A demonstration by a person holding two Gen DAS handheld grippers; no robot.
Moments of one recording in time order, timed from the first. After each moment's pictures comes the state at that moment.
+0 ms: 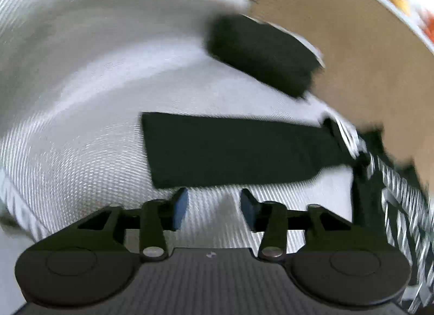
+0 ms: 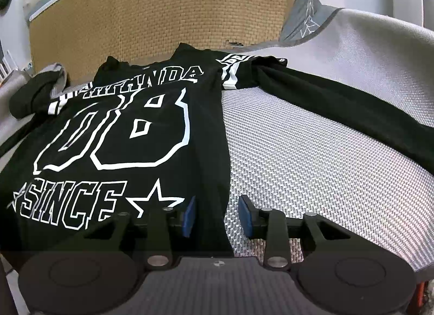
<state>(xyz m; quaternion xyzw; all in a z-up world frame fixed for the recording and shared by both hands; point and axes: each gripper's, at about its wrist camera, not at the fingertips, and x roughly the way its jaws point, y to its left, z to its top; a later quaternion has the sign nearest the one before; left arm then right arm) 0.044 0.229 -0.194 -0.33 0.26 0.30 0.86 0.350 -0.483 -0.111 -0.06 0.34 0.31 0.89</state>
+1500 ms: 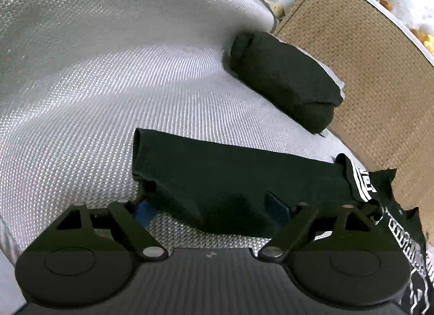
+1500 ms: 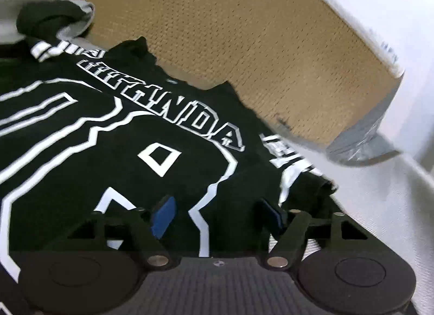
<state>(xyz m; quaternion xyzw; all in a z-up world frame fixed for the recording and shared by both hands) 0.077 0.241 -0.206 -0.33 0.23 0.32 0.86 0.422 -0.332 -0.133 -0.31 0.14 0.31 0.89</state>
